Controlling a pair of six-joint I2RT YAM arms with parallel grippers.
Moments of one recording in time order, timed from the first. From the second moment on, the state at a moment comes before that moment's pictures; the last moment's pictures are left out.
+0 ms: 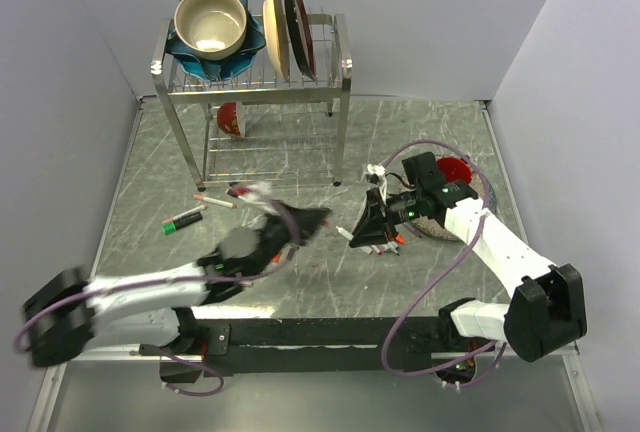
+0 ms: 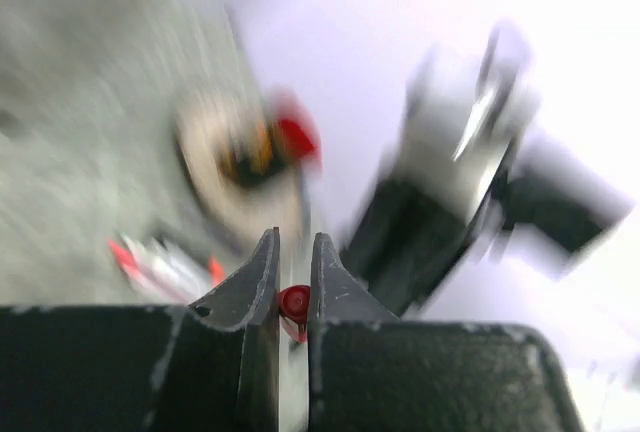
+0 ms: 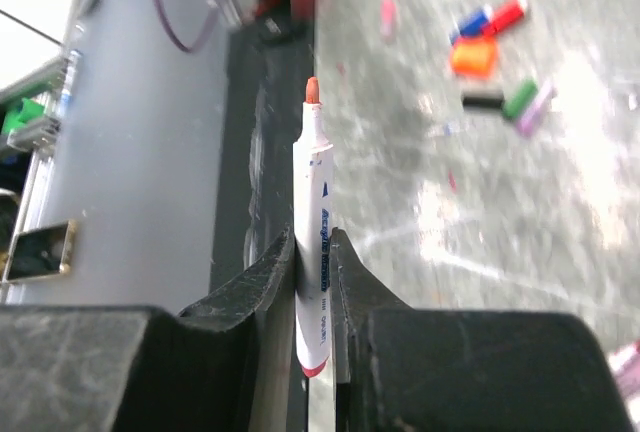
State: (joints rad) left arm -1.08 1.05 0.46 0.72 -0.39 -0.88; right arm 0.36 1.24 0.91 -0.67 -1.21 -0.46
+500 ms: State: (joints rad) left arm -0.99 0.45 0.27 0.05 -0.76 -1.17; right arm 0.36 1.30 0.84 -0.53 -0.51 -0.29
